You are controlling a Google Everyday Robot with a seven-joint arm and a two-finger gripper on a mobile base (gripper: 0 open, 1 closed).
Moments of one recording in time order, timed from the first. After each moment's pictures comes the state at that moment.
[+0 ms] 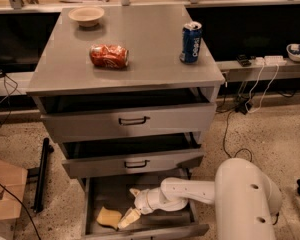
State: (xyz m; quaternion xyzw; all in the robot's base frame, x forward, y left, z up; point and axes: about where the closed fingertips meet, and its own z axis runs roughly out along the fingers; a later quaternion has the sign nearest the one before) arm 0.496 0.108 0.233 -0.50 0.72 0.40 0.28
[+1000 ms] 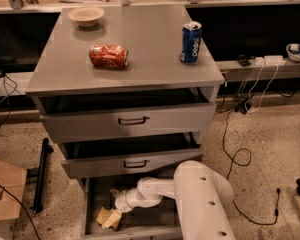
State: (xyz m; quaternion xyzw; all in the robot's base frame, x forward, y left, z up) arm 0.518 0.204 0.158 -0.57 0.67 0.39 0.28
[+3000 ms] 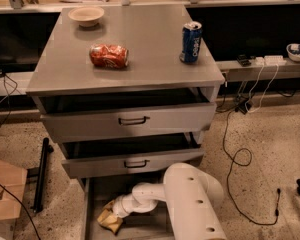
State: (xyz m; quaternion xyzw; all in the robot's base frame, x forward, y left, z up) arm 0.513 0.215 0.112 -0.57 0.69 0.36 0.26
